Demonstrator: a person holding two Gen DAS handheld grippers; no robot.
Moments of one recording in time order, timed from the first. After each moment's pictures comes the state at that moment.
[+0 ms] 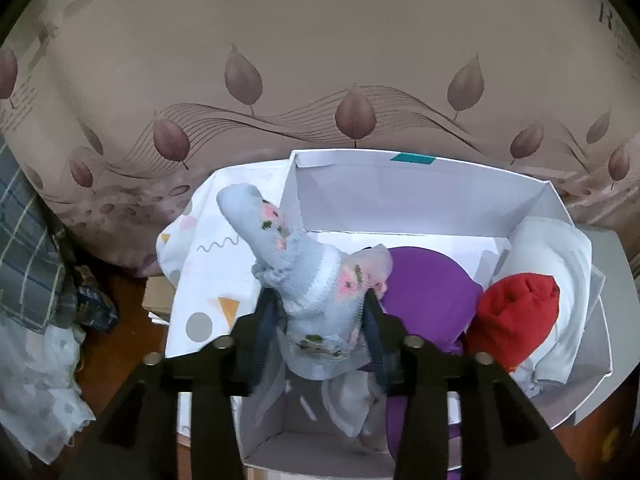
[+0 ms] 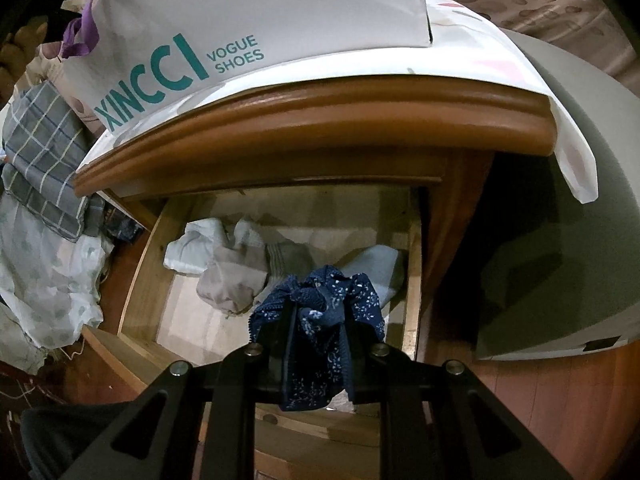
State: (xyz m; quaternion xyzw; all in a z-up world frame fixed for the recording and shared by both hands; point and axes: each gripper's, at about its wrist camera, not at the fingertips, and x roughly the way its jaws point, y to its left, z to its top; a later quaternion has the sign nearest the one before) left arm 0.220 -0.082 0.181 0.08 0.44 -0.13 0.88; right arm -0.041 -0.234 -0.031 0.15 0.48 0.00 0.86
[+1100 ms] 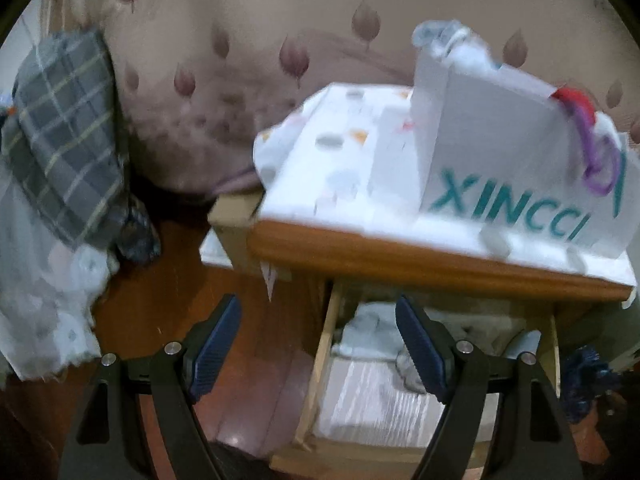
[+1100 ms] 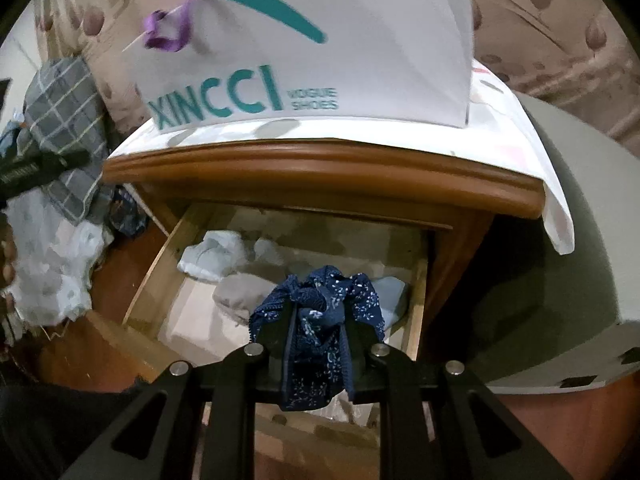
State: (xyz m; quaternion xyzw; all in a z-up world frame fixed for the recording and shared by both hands) left arm 0.069 0.059 0.067 0.03 0.42 -0.03 0.91; right arm -0.060 -0.201 0.002 0.07 0.44 0.02 0.90
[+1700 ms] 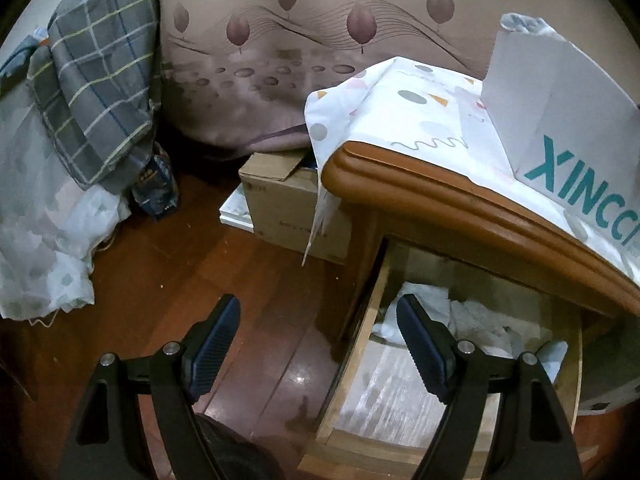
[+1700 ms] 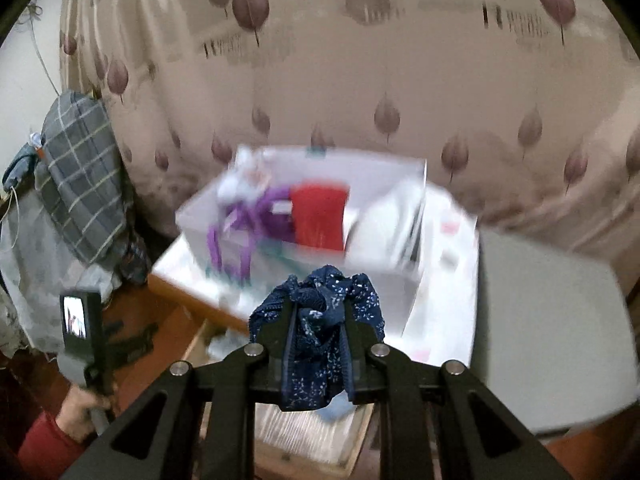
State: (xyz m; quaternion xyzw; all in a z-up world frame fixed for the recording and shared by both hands) left arm 0.069 0.110 0.028 -0.03 0.43 0.02 0.90; right arm -0.042 -0.222 0.218 0.02 0.33 -0.01 0.94
